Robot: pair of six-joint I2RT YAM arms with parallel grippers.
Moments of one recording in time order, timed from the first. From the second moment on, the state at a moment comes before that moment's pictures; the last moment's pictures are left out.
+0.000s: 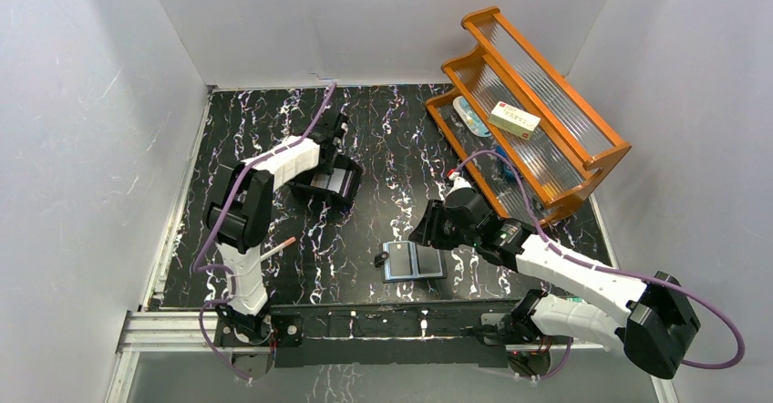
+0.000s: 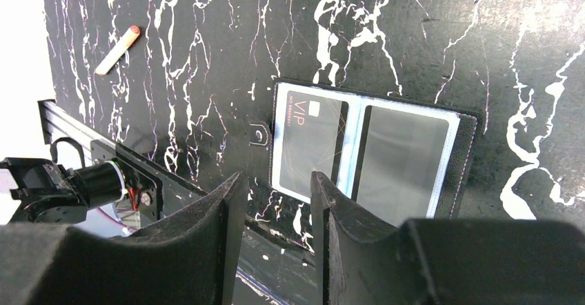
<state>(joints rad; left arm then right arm) -0.41 1.94 1.38 -0.52 -0.45 -0.06 0.86 1.03 0.62 -0.30 -0.02 0.86</state>
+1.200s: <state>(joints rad) -0.41 1.94 1.46 -0.61 -0.30 -0.06 0.86 1.09 0.62 -0.27 -0.04 0.86</state>
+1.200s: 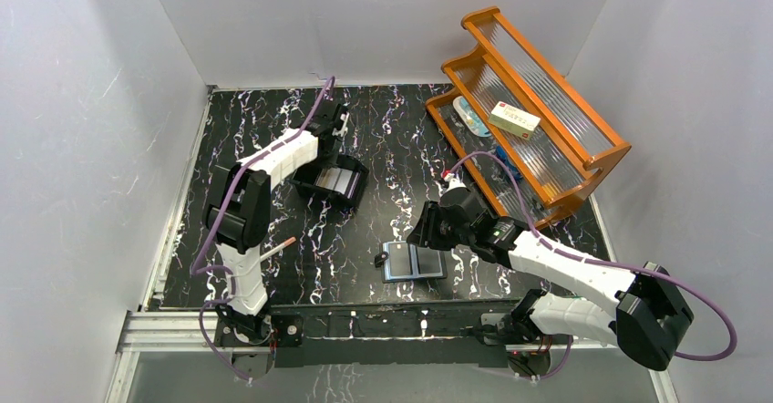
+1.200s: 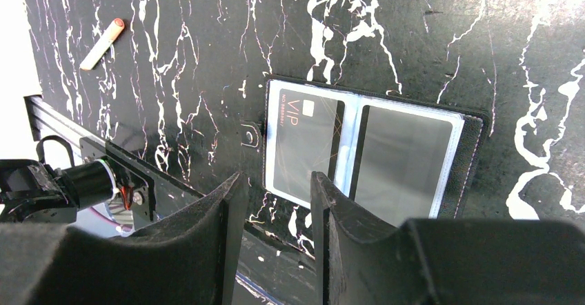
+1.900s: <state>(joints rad) -0.42 1.82 1.58 -0.74 -0.36 -0.10 0.86 1.10 0.67 -0.37 0.01 0.92</state>
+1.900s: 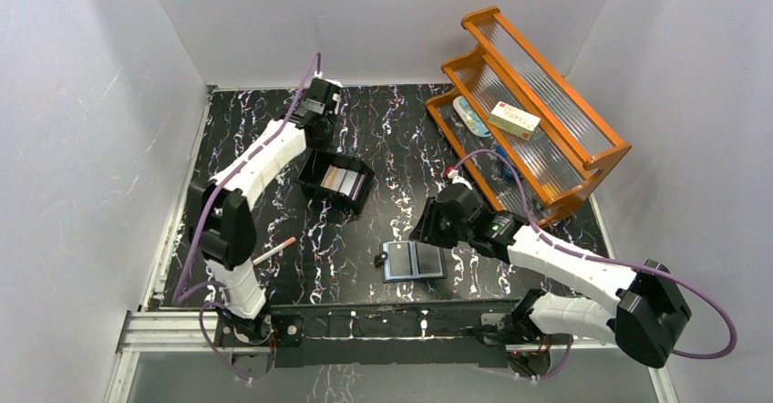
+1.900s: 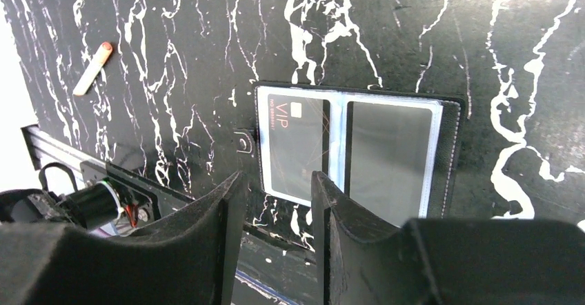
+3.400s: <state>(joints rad) -0.43 1.34 1.35 -0.89 -0.08 -0.34 1.13 1.45 0.92 -0.59 0.23 1.07</state>
